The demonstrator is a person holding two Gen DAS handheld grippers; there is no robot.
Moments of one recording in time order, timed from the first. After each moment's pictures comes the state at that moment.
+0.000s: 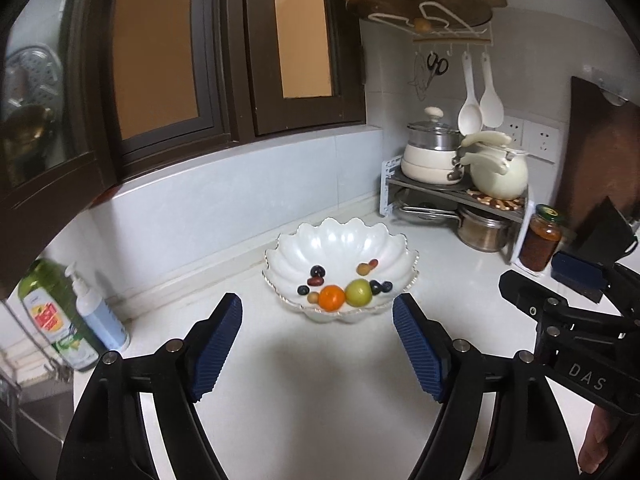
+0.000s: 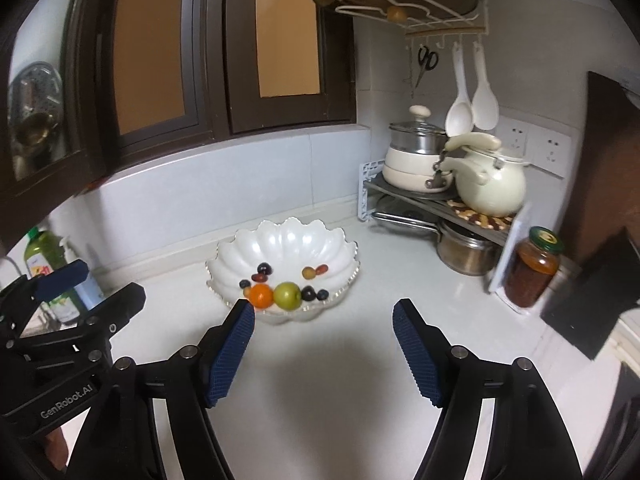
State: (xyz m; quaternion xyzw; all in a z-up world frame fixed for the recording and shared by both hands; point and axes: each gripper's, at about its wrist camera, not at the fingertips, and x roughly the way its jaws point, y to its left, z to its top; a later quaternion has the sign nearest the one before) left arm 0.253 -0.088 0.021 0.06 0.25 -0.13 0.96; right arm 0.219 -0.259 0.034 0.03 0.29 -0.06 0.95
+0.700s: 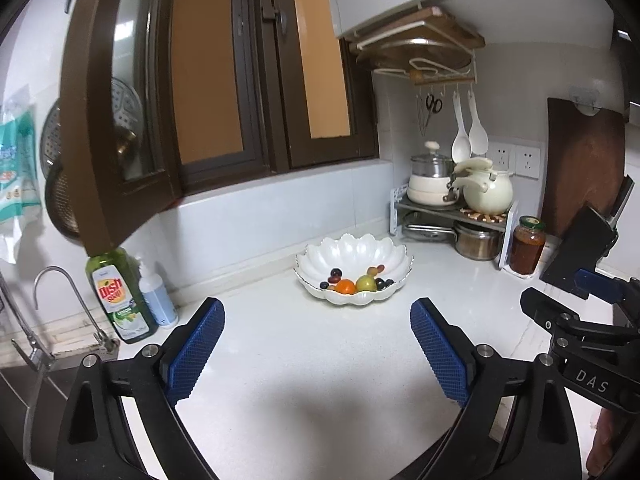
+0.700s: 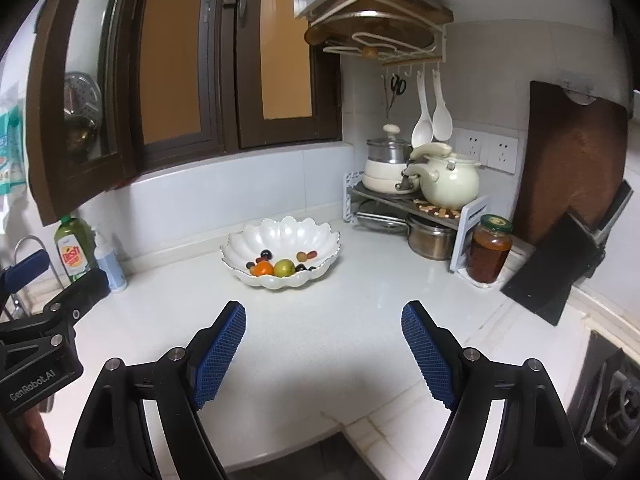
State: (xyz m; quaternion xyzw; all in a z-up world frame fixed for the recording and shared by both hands) left arm 0.102 -0.068 0.039 0.06 0.18 -0.07 0.98; right arm 0.079 -0.250 0.052 0.03 0.26 -0.07 0.96
